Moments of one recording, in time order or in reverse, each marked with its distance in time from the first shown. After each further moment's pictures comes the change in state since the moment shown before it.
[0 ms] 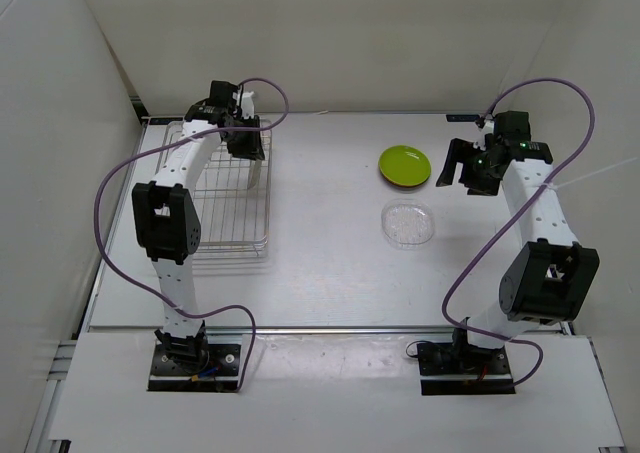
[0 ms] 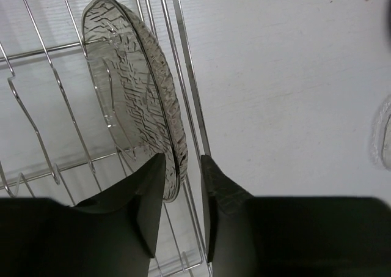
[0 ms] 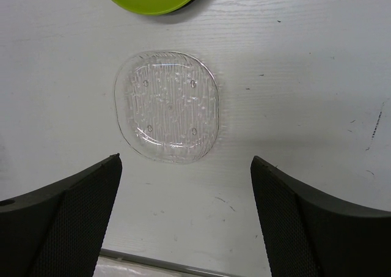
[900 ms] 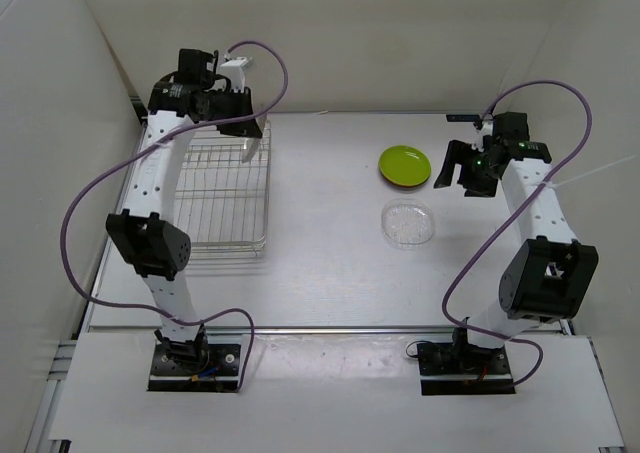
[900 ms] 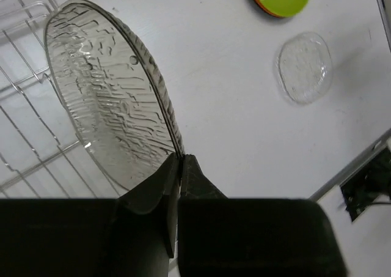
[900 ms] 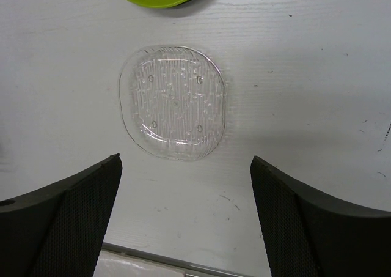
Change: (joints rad) left arm 0.011 -0.147 0.200 -0.228 0.241 0.121; right arm 0.000 0.010 -0.004 -0.003 -0.029 0.000
